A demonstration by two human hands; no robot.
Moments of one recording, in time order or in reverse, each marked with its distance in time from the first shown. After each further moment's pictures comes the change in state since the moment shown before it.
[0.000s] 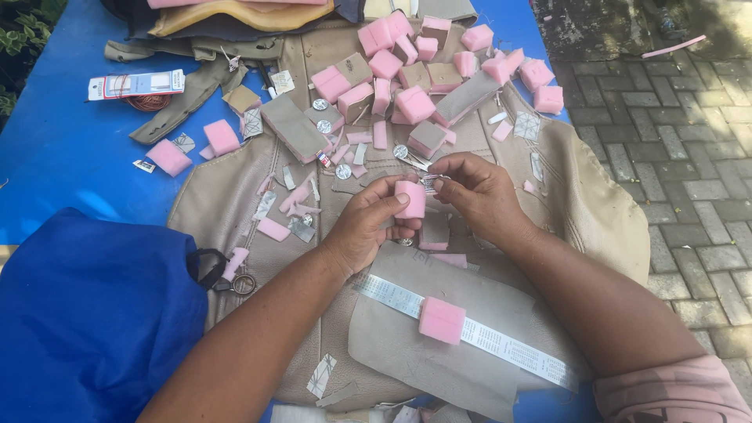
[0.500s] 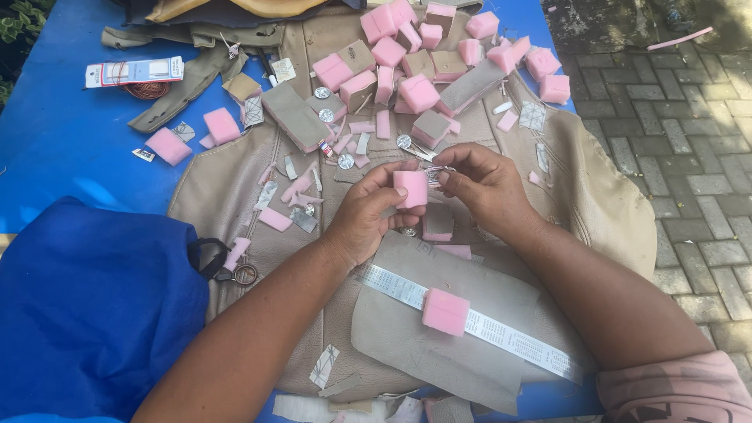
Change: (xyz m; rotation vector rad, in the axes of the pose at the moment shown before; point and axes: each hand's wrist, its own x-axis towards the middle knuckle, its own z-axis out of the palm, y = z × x) left_hand -0.002 0.005 0.003 -0.031 0.013 0.053; right_hand -0.004 -0.015 0.004 0.038 0.010 -0.054
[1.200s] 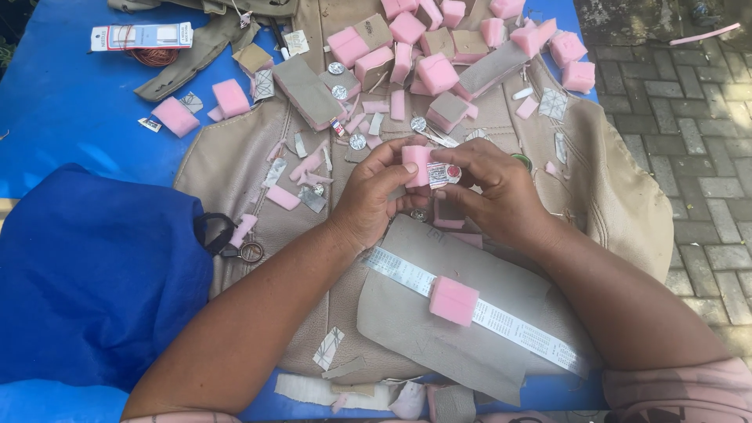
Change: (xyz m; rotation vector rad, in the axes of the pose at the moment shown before) left_hand -0.007 0.008 0.003 -0.008 0.024 0.084; right_hand -0.012 -0.057 0.017 -0.283 -0.131 -0.206
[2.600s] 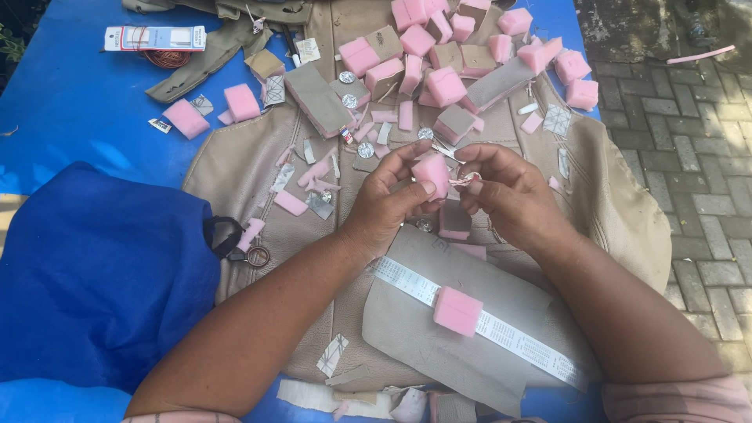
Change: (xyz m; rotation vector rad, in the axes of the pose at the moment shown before) left_hand -0.009 0.006 0.013 0.057 0.026 0.073; right_hand -0.006 0.034 -0.003 0.597 0.070 0.265
